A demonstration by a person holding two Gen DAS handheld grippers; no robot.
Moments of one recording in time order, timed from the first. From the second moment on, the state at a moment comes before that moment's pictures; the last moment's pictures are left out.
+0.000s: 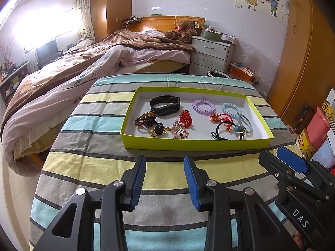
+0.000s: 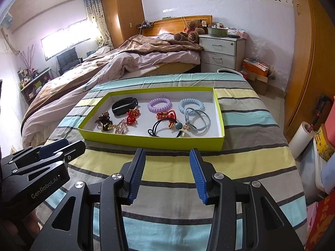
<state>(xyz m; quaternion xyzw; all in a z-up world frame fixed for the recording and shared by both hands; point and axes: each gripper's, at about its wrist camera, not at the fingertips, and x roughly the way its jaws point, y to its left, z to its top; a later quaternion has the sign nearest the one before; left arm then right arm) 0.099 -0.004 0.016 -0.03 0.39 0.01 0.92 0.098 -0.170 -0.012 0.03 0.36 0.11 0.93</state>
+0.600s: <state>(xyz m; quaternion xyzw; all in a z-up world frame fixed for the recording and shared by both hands) 0.097 -0.002 0.015 -0.03 0.39 0.02 0.92 0.099 -0.171 -0.012 0.03 0.36 0.11 0.93</state>
